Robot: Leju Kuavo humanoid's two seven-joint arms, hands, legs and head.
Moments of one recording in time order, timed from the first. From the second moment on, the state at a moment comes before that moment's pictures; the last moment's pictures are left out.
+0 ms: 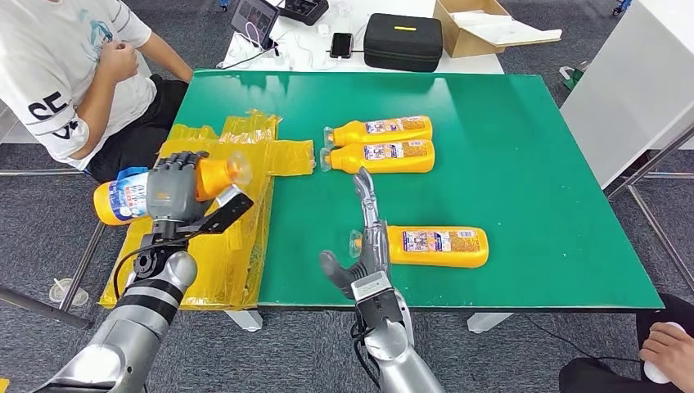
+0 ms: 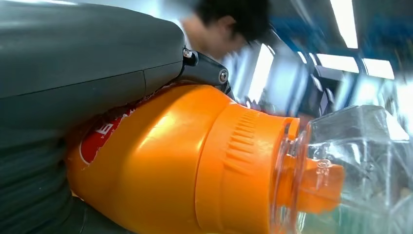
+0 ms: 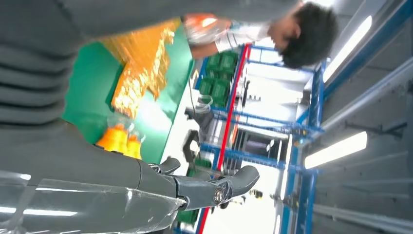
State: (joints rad) left arm -0.61 -0.08 -0.17 -0.58 -1.19 0.56 -0.46; right arm -0.15 0.27 0.45 -1.29 0.22 -0.37 -0.70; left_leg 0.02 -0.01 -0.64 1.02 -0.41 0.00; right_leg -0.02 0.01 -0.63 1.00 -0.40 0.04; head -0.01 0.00
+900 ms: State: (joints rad) left arm -0.63 0.01 -0.26 -0.39 -1.17 0.29 -0.51; right arm -0.18 0.28 0.48 -1.17 0.25 -0.29 -0.69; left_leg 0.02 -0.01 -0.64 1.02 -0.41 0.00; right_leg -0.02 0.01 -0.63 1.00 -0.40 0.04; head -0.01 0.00
